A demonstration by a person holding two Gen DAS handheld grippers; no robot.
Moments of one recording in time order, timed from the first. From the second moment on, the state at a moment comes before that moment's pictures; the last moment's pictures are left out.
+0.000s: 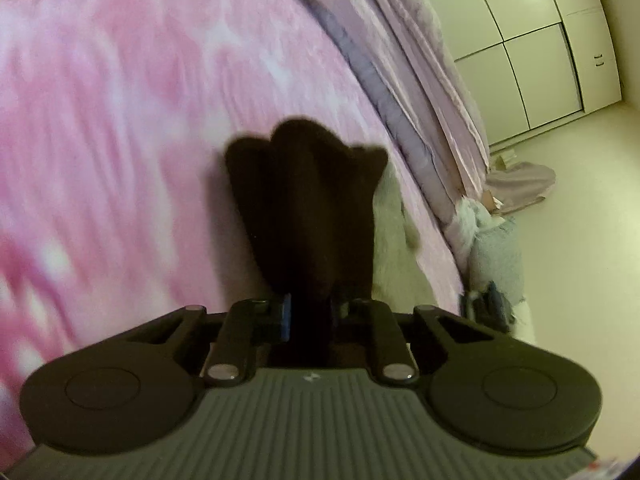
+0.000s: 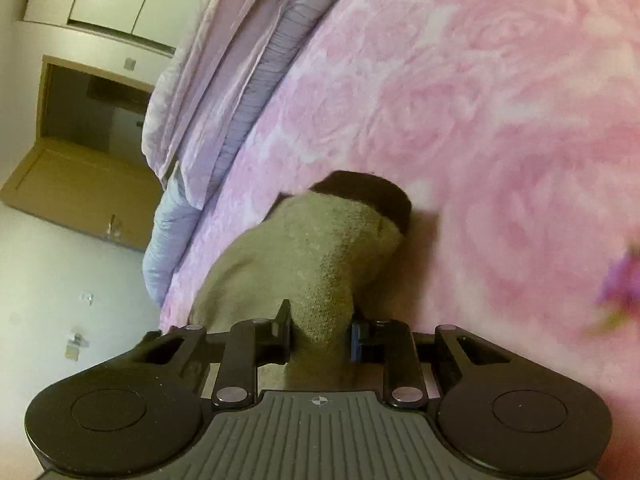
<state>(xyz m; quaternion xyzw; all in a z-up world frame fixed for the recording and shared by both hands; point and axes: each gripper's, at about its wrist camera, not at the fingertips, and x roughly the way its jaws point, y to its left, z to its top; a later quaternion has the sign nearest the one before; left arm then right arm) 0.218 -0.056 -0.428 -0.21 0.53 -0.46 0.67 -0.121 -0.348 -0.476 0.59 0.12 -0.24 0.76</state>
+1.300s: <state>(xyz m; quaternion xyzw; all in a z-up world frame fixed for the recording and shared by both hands) 0.322 -0.131 -0.410 -0.12 0.43 -0.51 0.73 -0.017 -0.356 -0.421 0.29 0.17 -0.30 0.89</state>
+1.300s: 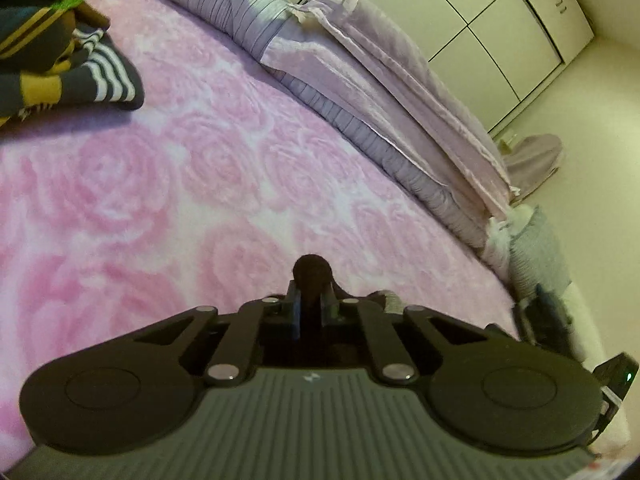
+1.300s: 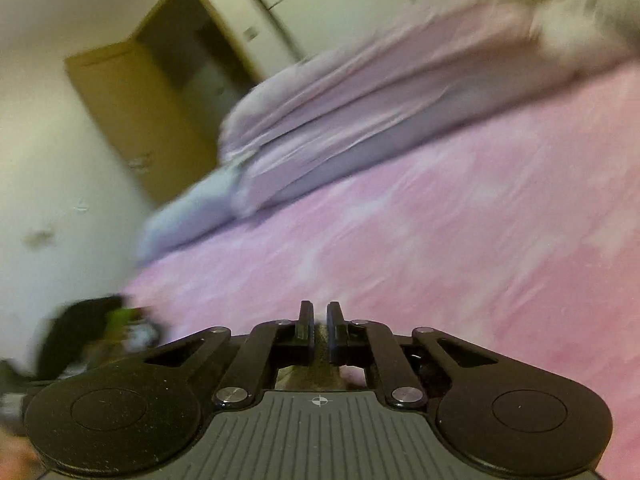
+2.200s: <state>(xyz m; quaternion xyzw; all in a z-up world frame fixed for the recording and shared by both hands) 0.317 -0.156 -0.418 -0.02 0.42 -0.50 0.76 0.023 -0.348 -0.446 0.22 0.28 -0.29 0.89</state>
